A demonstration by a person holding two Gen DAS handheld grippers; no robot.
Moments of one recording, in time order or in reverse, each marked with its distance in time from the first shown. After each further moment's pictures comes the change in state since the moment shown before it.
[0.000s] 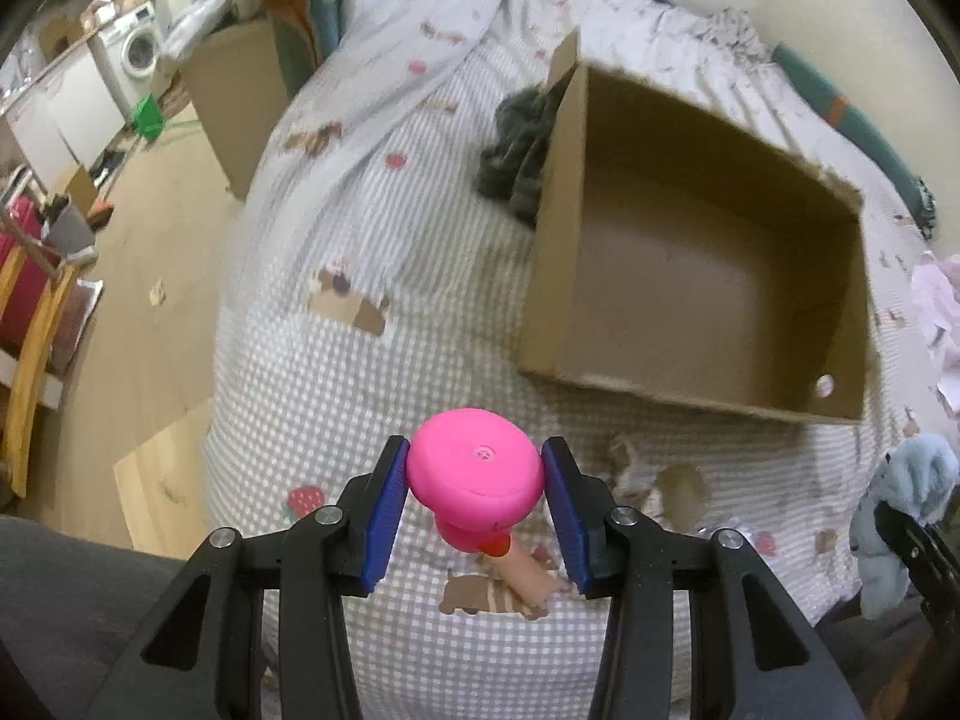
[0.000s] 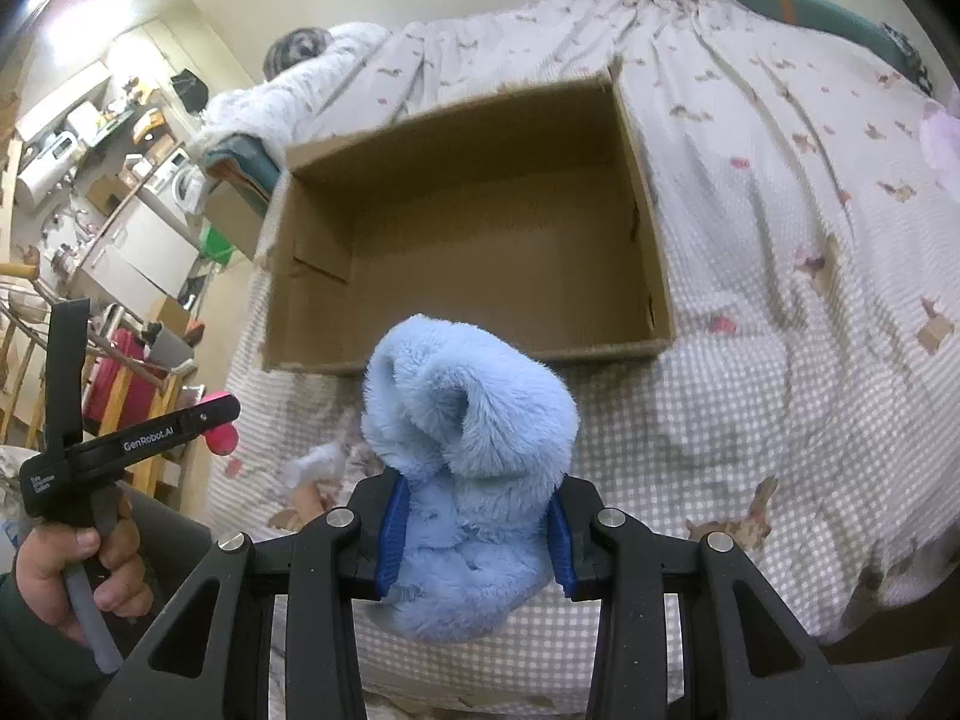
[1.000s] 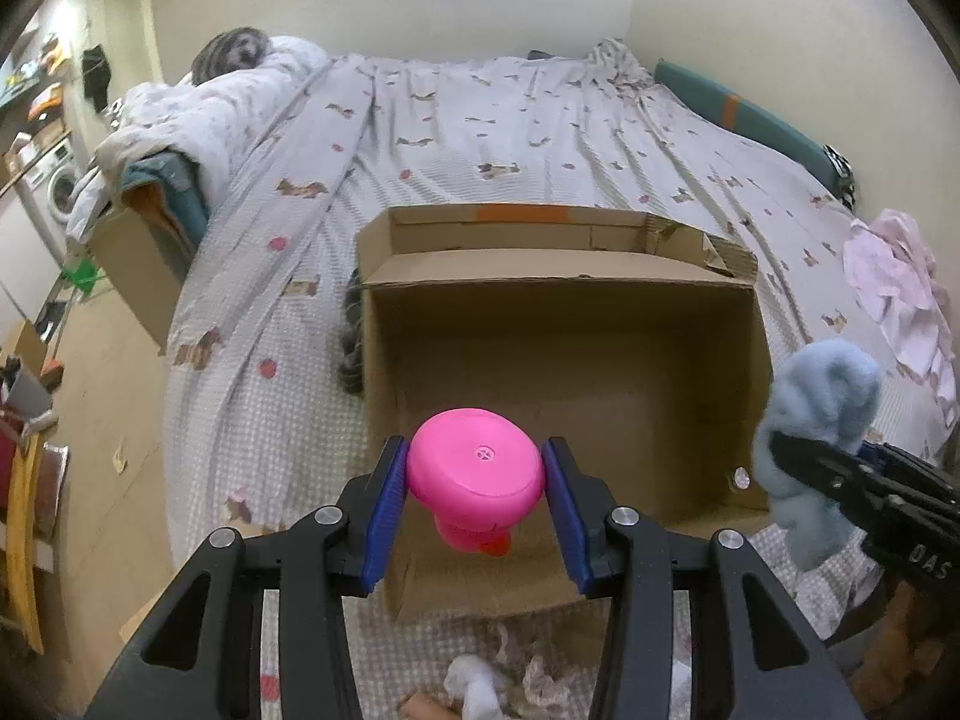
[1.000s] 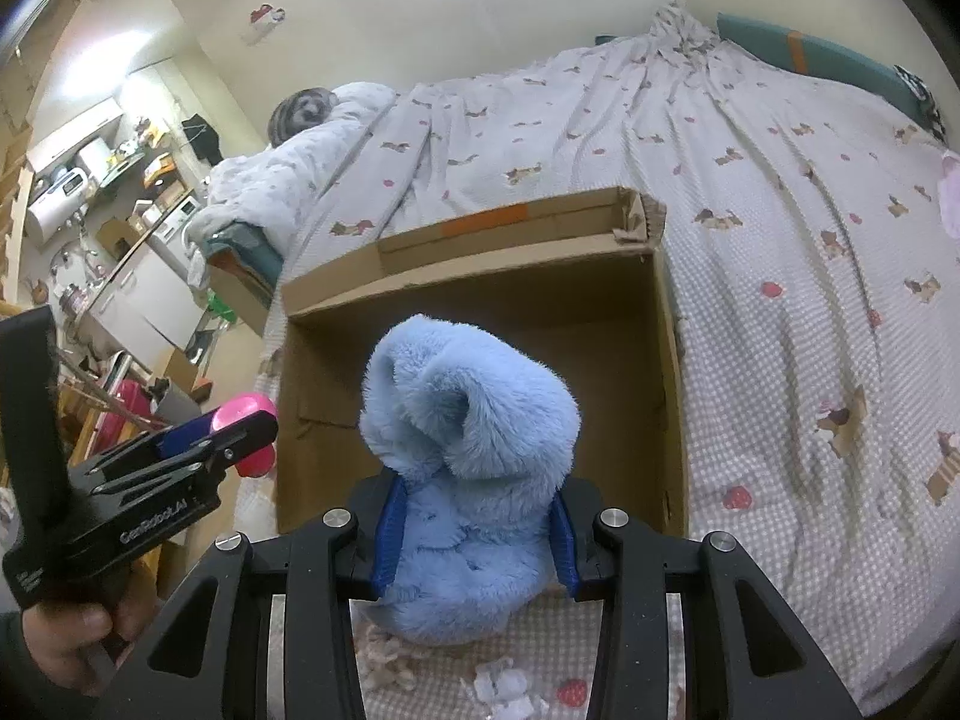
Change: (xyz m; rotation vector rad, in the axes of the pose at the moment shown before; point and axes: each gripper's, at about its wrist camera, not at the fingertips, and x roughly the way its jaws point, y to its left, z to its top) left arm -0.010 -0.095 0.086 0.246 -0.198 -0.099; right arm 0.018 0.001 0.099 0.005 -0.122 0.010
